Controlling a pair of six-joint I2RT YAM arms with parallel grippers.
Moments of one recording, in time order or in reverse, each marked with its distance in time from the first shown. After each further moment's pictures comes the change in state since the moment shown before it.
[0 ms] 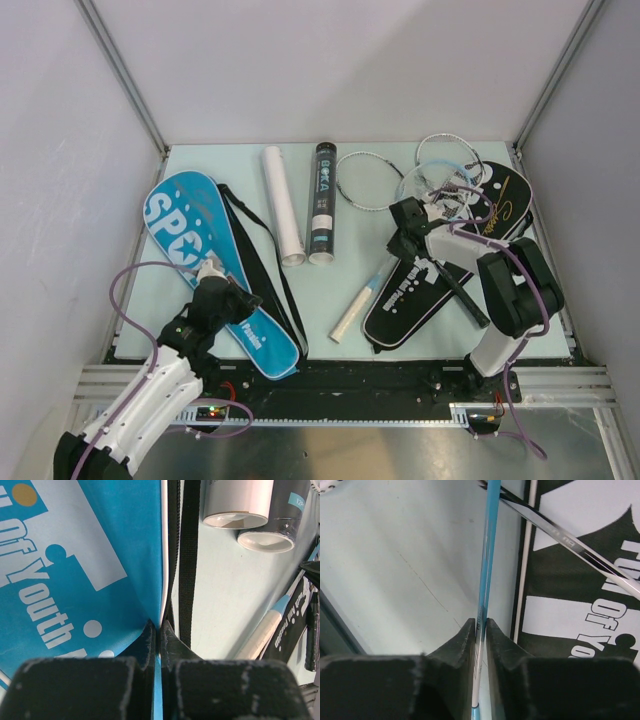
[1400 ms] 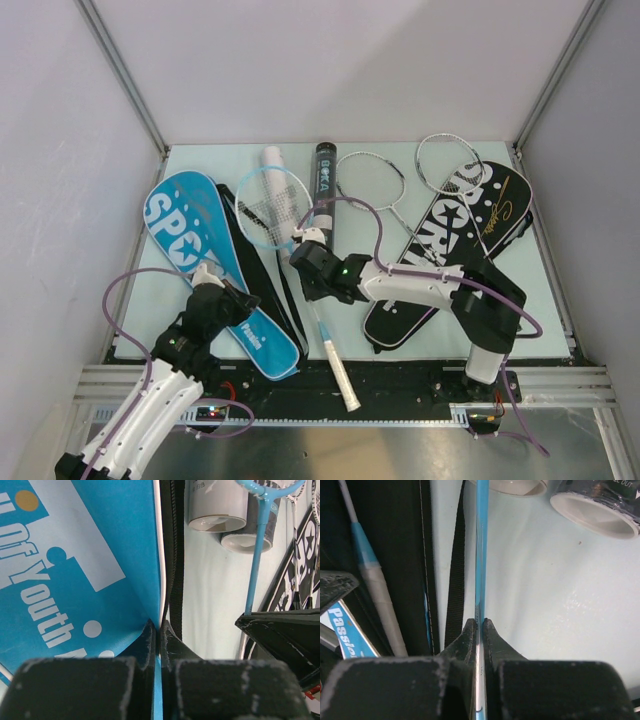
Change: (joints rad) left arm 0.000 -0.162 -0.019 -0.060 -0.008 -0.010; right arm 0.654 0.068 0.253 -0.031 0.013 -0.334
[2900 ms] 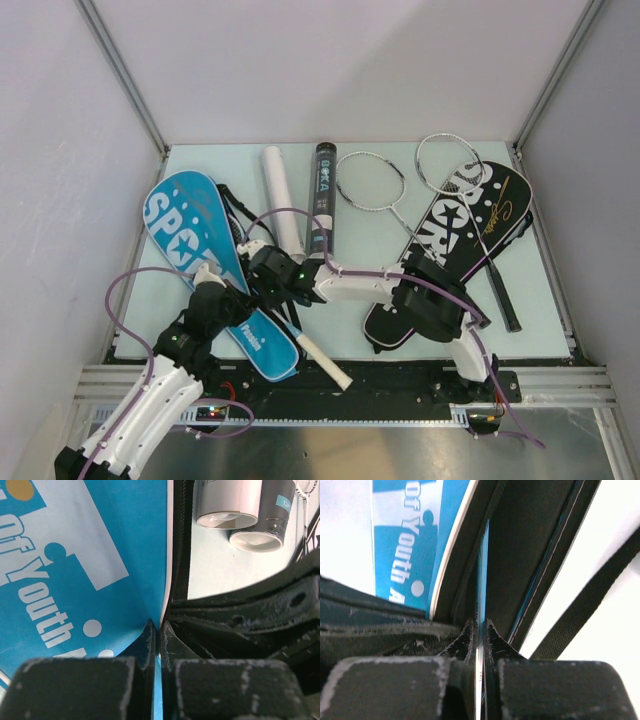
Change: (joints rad) left arm 0.000 0.050 0.000 0.009 0.004 -0.008; right arm 0.072 0.321 0.298 0.090 -0.195 -0.245
